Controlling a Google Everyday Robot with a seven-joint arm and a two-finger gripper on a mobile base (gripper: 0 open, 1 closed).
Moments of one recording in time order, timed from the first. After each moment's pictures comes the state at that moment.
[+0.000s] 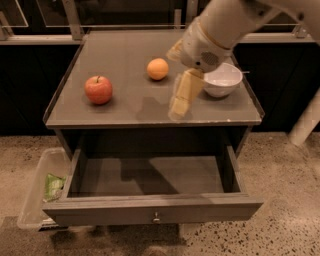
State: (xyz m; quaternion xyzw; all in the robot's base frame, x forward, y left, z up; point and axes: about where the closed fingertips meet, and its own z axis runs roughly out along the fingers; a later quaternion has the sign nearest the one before) arm 0.537 -0.048 0.946 -0.67 0.68 0.12 0.25
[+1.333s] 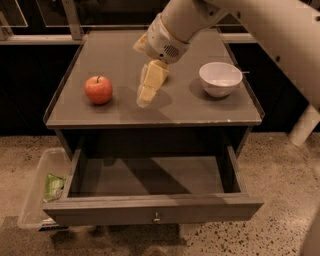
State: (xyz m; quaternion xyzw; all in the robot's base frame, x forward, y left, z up) arm 0.595 0.028 0.940 -0.71 0.63 0.15 0.29
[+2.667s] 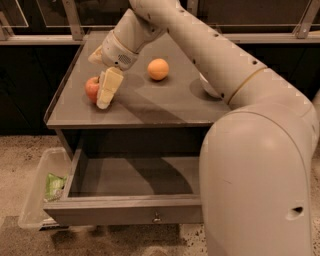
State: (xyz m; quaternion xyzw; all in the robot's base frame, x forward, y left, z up) arm 0.644 0.156 0.890 -0.75 0.54 0.24 0.28
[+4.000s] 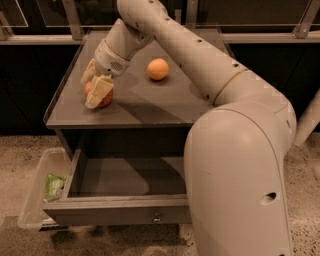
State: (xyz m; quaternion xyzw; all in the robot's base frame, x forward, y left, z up) arm 0.646 0.181 0.864 -0.76 0.53 0.26 0.26
